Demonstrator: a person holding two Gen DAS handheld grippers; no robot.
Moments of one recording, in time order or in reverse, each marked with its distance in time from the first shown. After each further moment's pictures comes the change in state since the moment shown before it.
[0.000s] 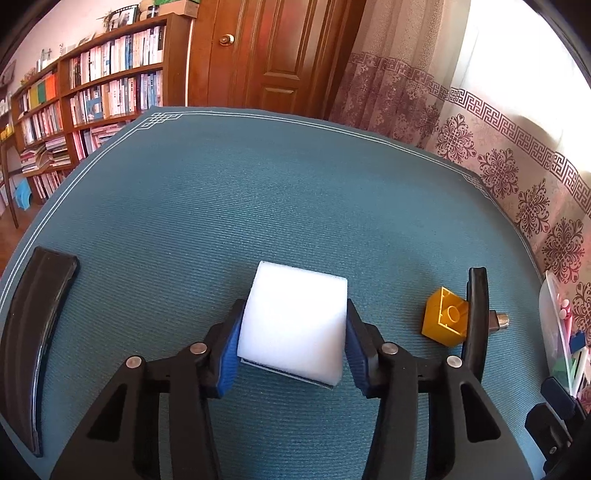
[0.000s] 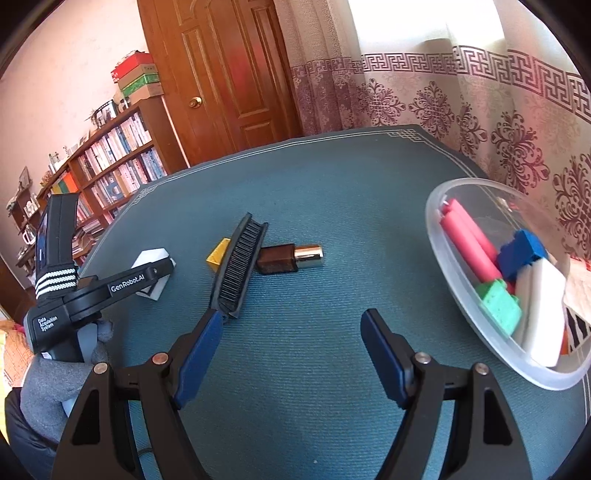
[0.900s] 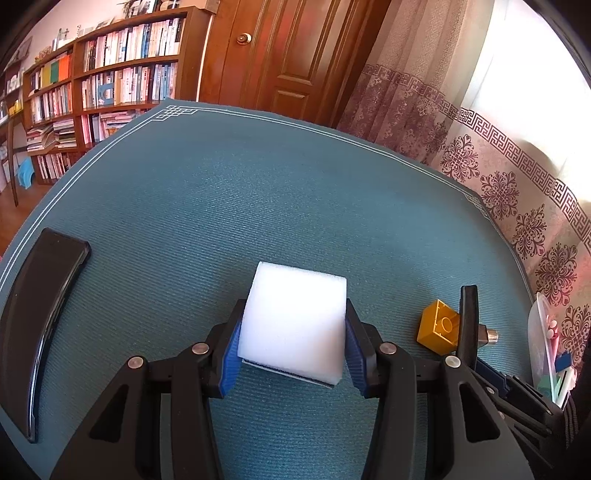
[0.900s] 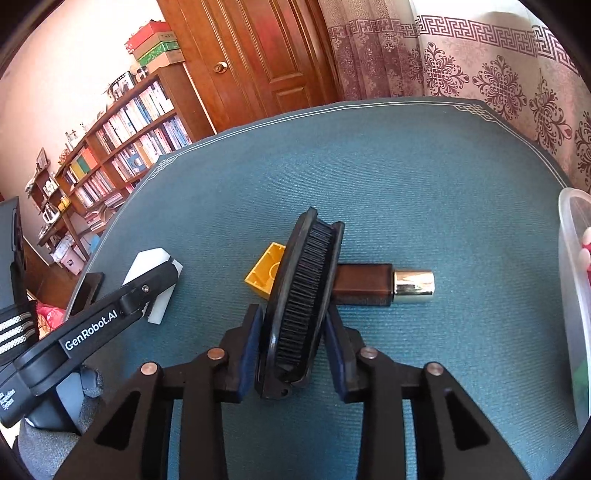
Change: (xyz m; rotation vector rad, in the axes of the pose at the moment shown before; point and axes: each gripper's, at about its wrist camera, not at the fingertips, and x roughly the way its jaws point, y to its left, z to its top) left arm -0.009 0.011 0.004 -0.082 -0.012 -0.022; right arm 0.075 0.033 0.022 -0.032 0.128 0.102
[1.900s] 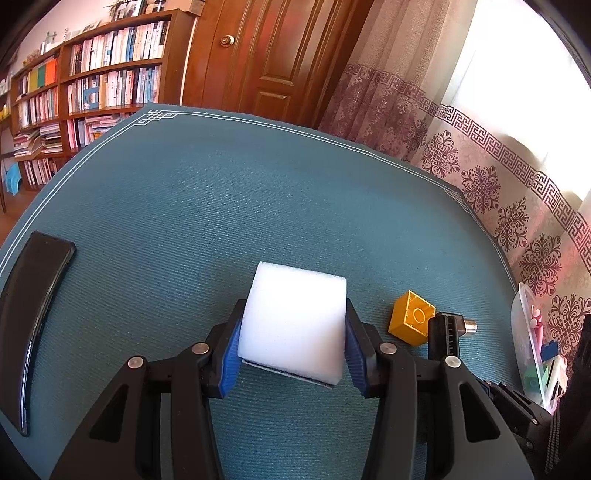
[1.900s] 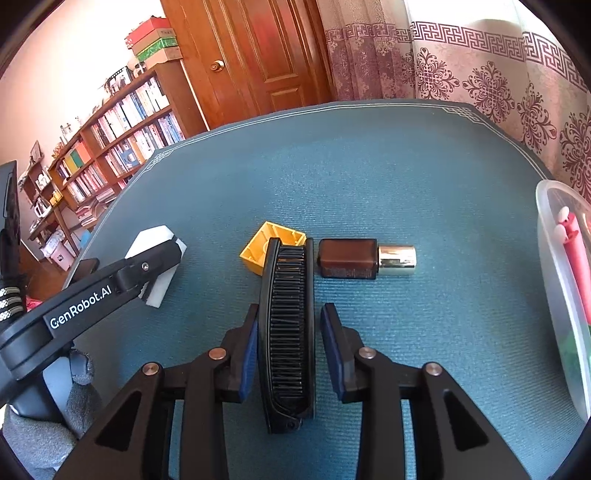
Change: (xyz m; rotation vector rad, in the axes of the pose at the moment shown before) left arm -0.006 -0.016 -0.004 0.029 -0.002 -0.056; right arm -0.006 0.001 -0.010 -0.024 -0.007 -0.055
